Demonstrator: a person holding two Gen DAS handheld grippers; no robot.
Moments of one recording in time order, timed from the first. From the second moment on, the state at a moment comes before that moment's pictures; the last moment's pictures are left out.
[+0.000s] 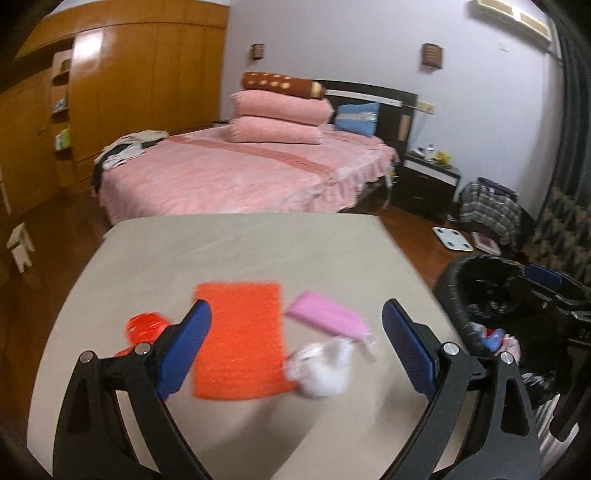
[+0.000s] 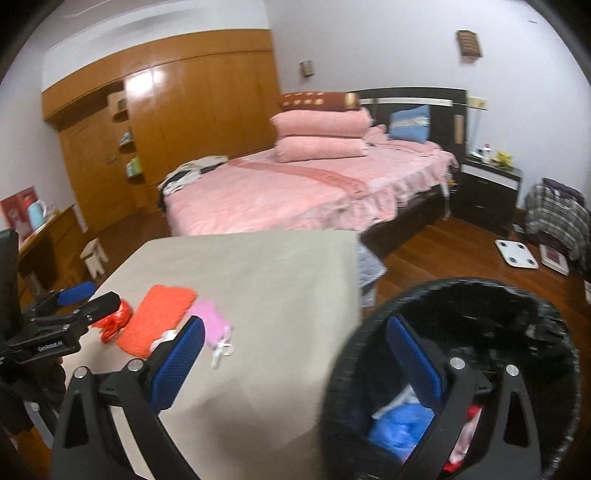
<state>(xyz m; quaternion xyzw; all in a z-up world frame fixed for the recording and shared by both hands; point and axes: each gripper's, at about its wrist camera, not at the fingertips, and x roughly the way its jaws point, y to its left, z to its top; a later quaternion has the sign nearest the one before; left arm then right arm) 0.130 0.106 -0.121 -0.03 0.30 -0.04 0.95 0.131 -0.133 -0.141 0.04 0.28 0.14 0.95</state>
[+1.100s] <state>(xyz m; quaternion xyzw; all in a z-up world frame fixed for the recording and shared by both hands) 0.165 0.236 -0.191 -0.07 0.39 0.04 0.92 0.167 0.023 -0.227 -0.02 0.39 0.24 0.89</state>
